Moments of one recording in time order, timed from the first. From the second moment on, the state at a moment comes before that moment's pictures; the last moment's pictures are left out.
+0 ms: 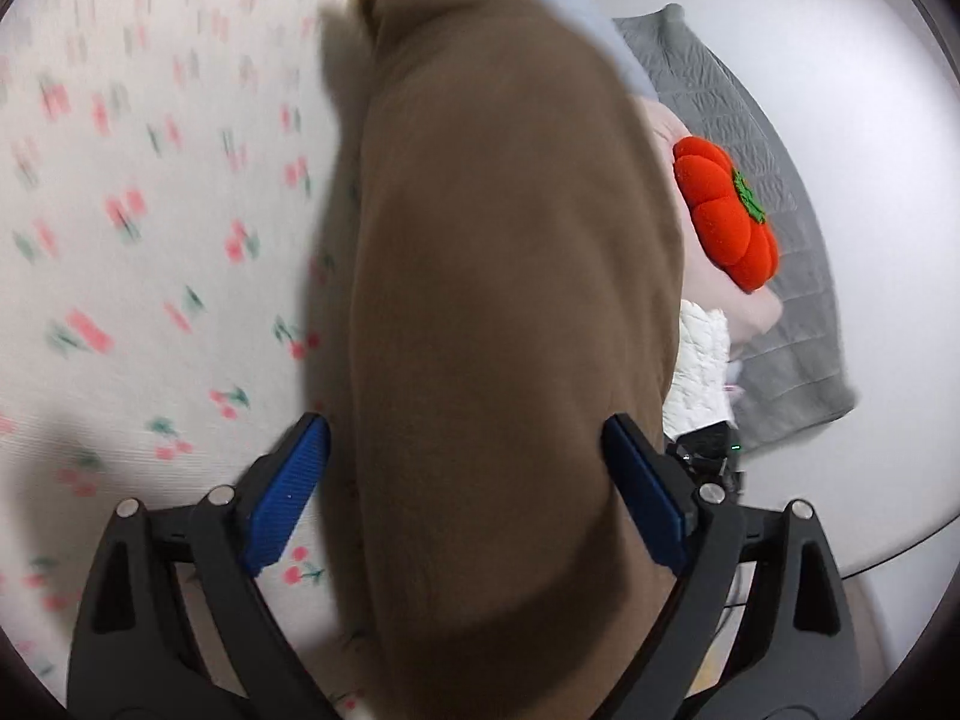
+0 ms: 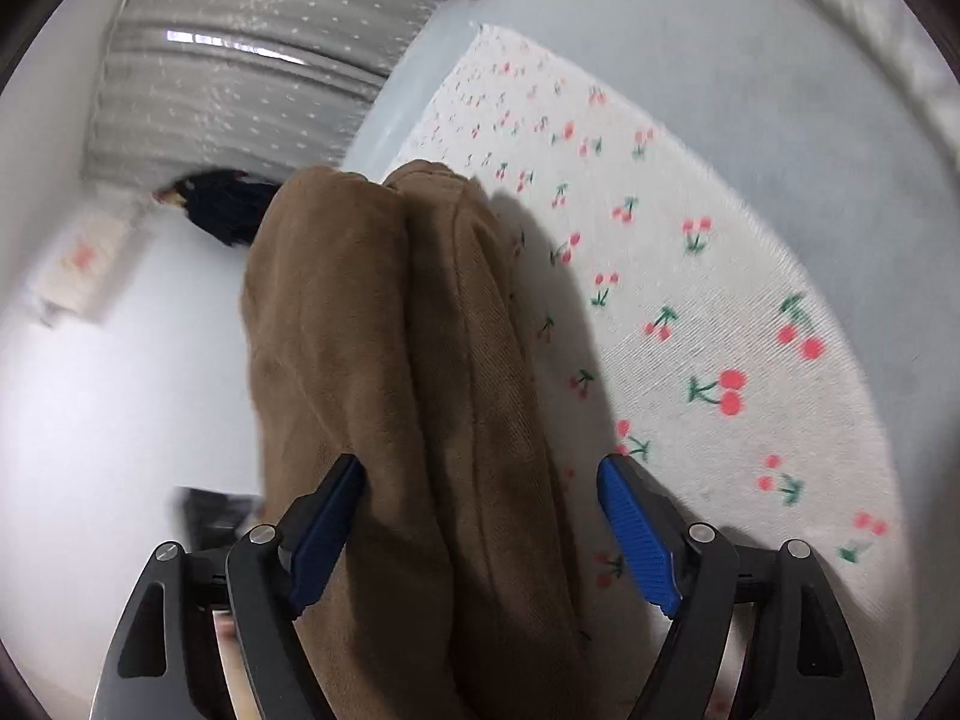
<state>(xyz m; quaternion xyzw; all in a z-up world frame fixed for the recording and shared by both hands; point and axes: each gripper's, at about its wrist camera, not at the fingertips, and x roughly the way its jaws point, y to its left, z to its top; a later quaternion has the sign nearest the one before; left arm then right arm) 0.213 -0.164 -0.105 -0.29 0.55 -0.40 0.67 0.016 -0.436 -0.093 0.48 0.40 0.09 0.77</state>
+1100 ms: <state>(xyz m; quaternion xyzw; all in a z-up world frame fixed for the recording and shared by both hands) 0.202 -0.021 -0.078 -0.32 0.49 -0.37 0.72 0.069 -0.279 -0.034 0.43 0.37 0.24 0.79</state>
